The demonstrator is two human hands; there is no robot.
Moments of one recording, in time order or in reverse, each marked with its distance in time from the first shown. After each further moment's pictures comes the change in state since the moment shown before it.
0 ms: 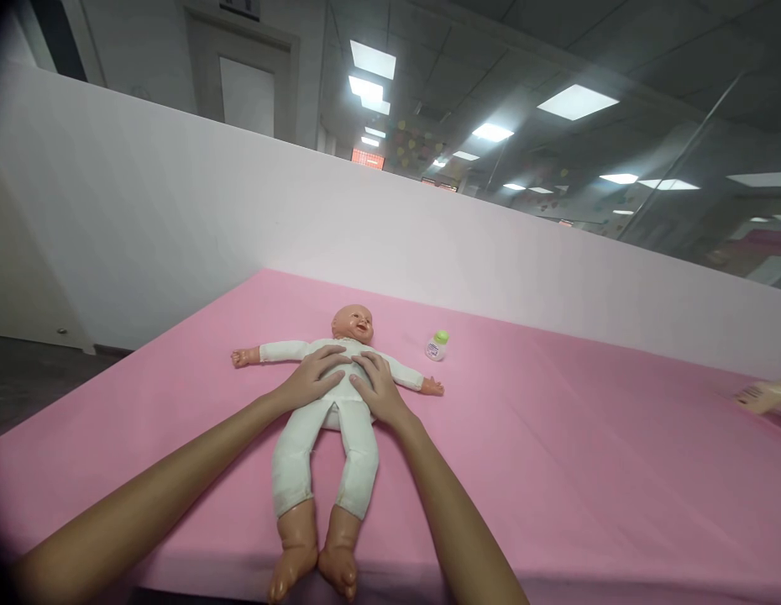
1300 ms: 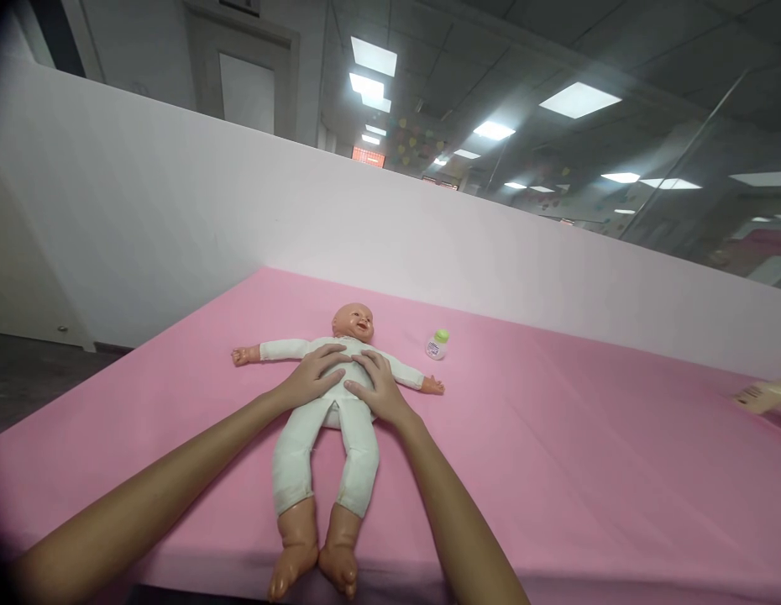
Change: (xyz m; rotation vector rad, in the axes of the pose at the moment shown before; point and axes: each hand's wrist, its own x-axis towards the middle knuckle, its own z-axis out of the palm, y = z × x) left_hand 0.000 0.001 0.000 0.004 0.001 0.008; right_hand -0.002 -0.003 -0.005 -0.003 -0.048 0.027
